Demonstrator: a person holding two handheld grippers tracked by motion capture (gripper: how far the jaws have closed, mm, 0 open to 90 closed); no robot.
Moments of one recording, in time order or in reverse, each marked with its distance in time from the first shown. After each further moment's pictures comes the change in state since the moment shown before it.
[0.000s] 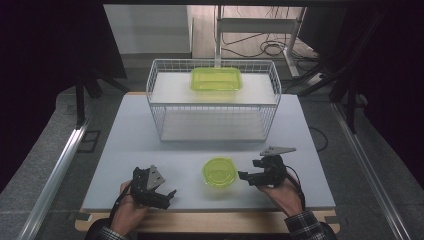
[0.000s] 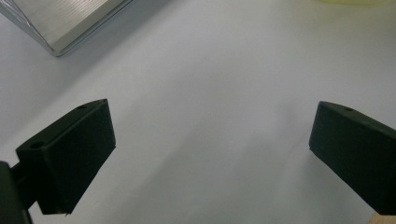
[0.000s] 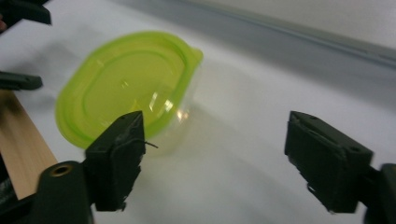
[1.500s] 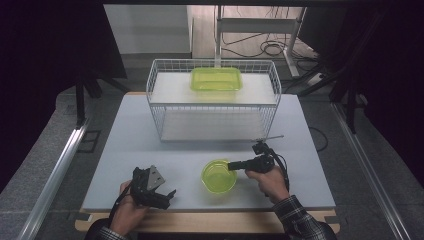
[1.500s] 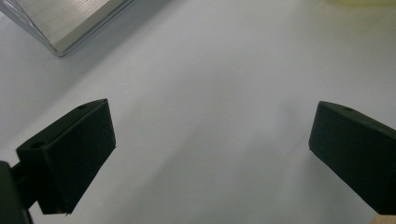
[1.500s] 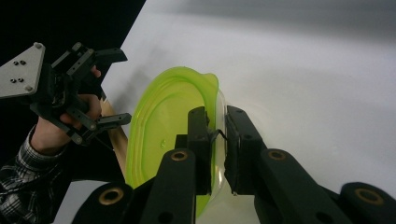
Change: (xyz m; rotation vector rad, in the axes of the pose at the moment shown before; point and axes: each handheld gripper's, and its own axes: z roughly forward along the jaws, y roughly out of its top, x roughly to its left) left arm 0.000 0.000 -0.001 0.007 0.012 0.016; right arm -0.020 0.023 0.041 0.120 0.360 0.339
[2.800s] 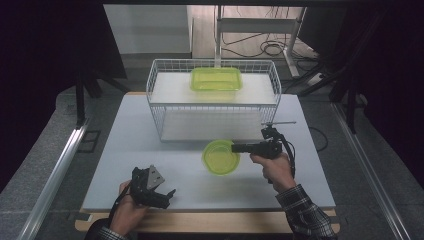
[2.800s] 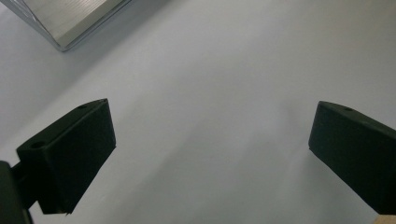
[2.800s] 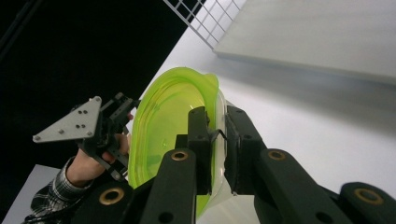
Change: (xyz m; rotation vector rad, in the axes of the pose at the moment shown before) left arm 0.002 0.000 0.000 0.013 0.006 -0.014; right arm 0.028 0.036 -0.037 -0.144 0.033 -0.041
